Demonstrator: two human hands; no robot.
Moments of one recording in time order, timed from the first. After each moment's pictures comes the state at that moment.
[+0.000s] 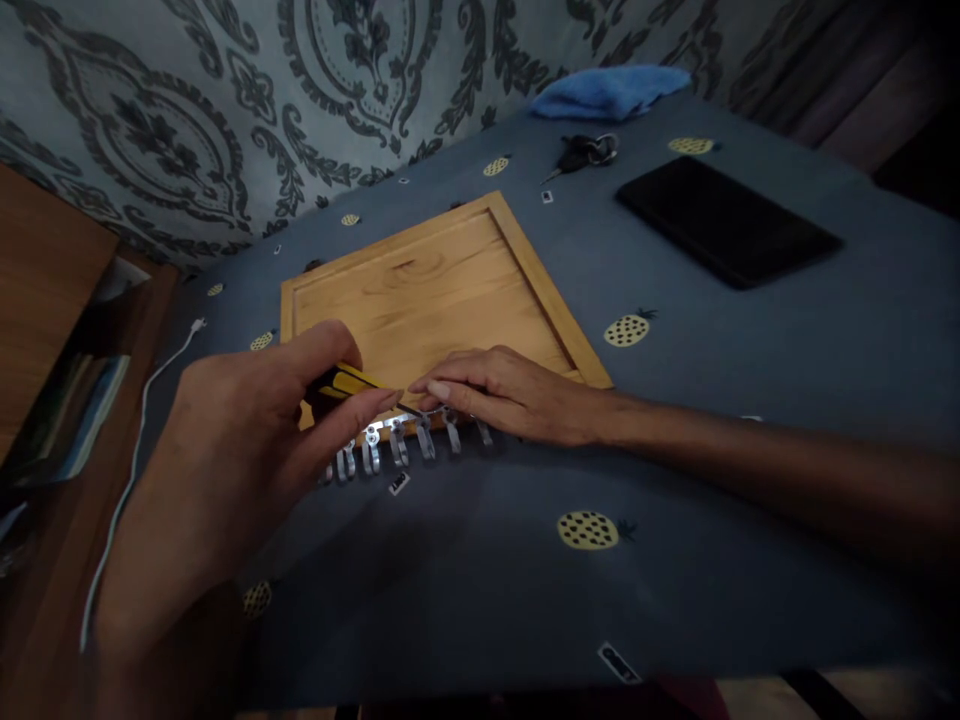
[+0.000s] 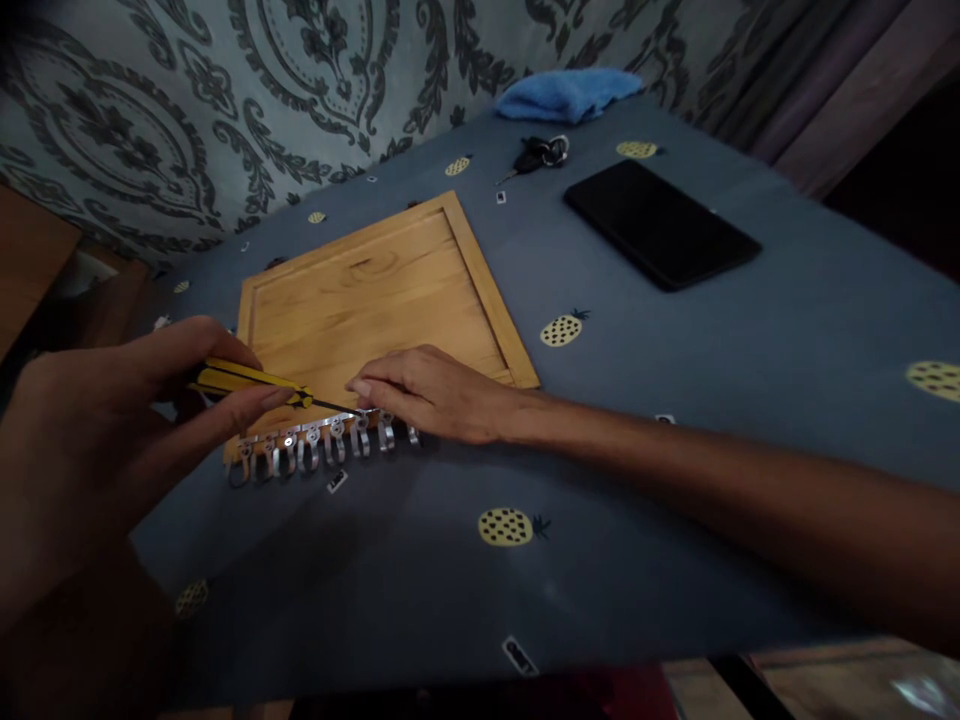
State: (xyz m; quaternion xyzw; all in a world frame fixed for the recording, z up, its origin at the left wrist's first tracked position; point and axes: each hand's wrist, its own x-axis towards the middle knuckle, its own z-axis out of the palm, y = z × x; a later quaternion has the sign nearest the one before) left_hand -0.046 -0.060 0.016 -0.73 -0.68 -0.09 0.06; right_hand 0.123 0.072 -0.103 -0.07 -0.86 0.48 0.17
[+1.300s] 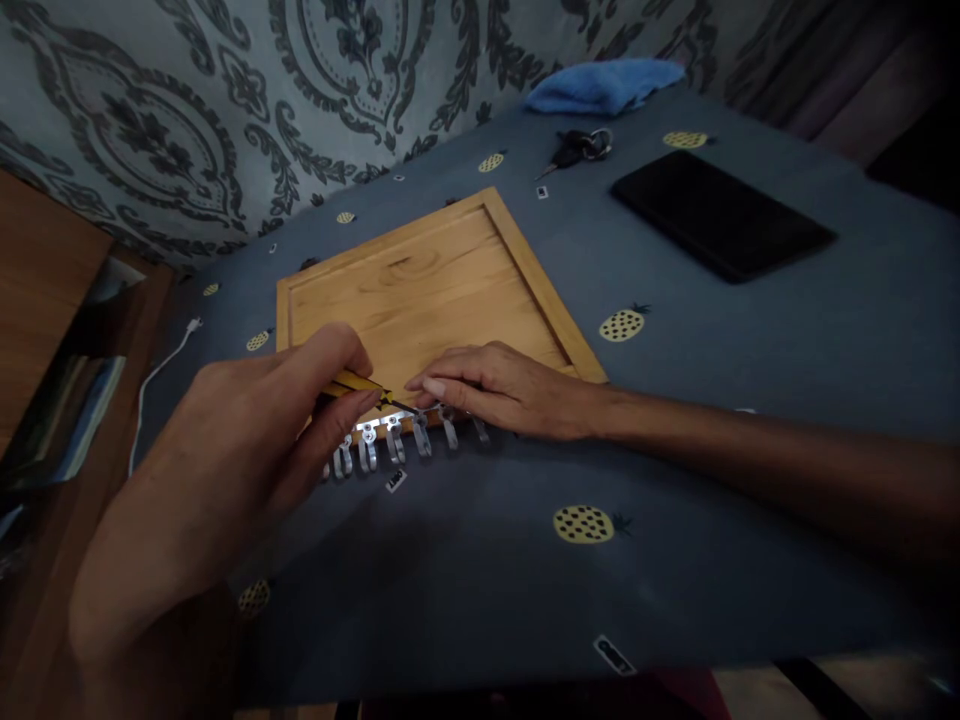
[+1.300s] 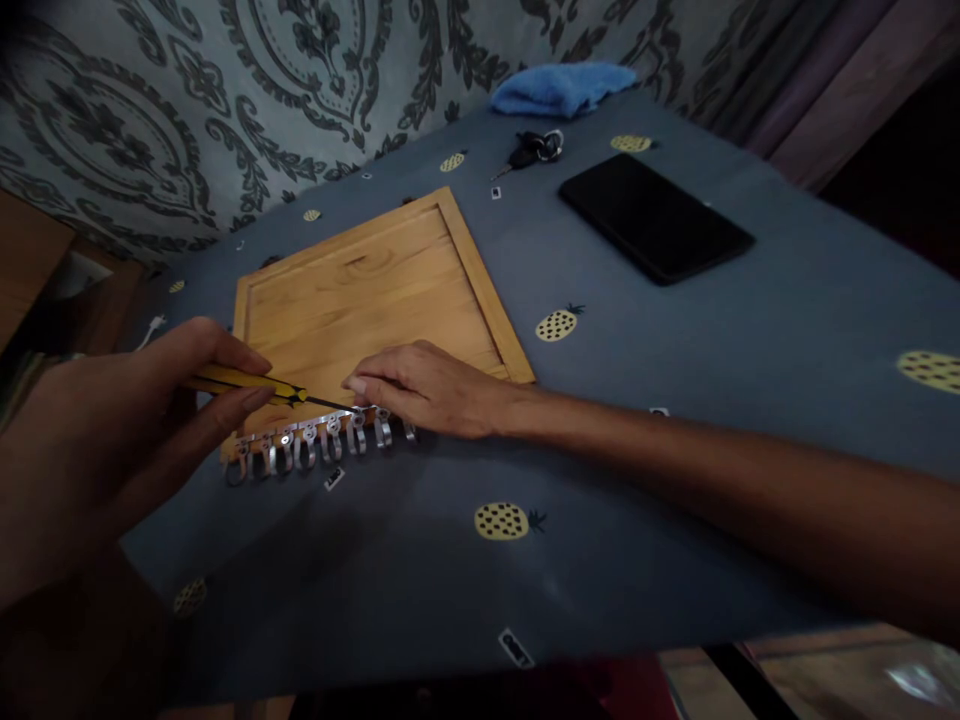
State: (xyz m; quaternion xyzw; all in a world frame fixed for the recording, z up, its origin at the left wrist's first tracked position) left_hand -0.050 -0.063 0.023 -0.79 -0.61 -0.06 0.01; right_hand 0.123 0.073 -0.105 -0.06 -0.85 0.49 0.16
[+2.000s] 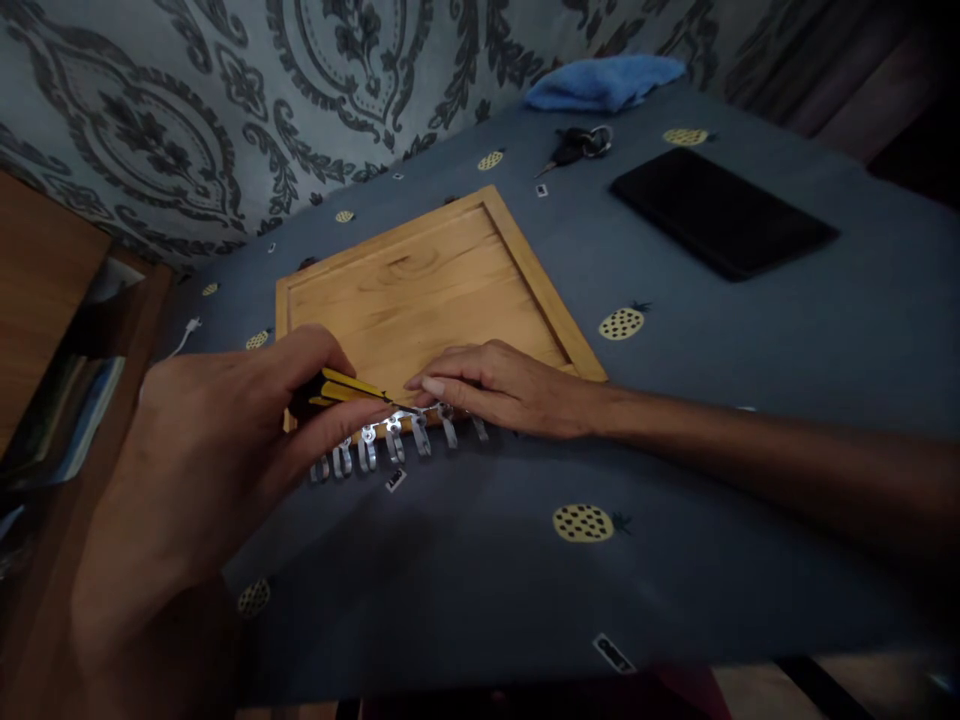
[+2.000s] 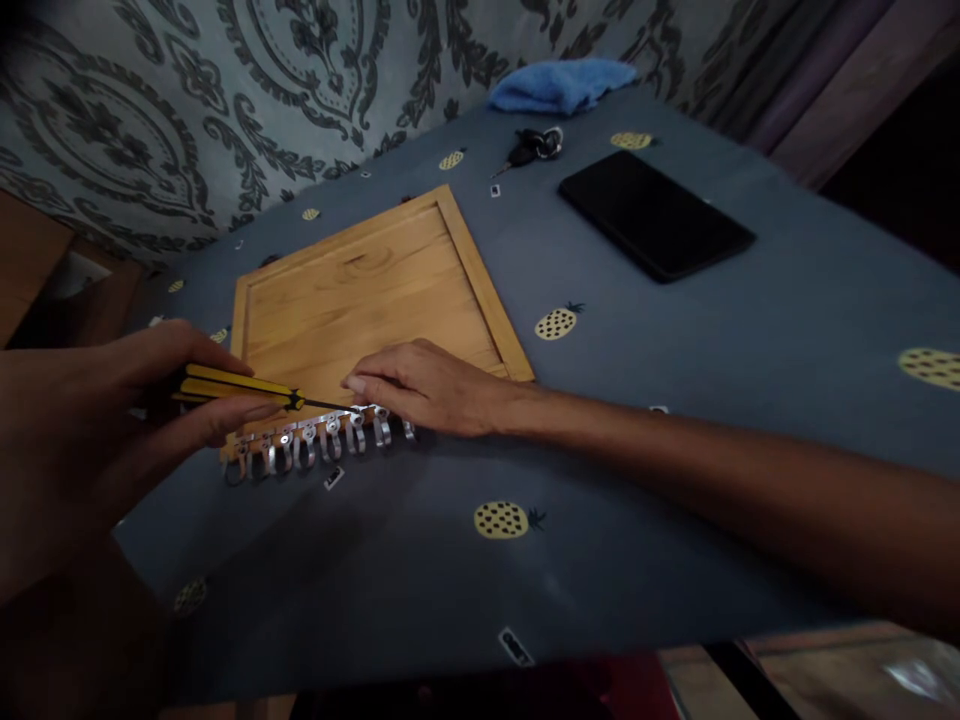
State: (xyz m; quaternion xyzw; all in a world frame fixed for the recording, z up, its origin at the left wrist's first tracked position) left_hand -0.055 -0.066 0.021 -0.76 -0.65 -0.05 0.09; right_hand 0.123 0.074 -0.105 -0.06 -0.86 0.48 0.17
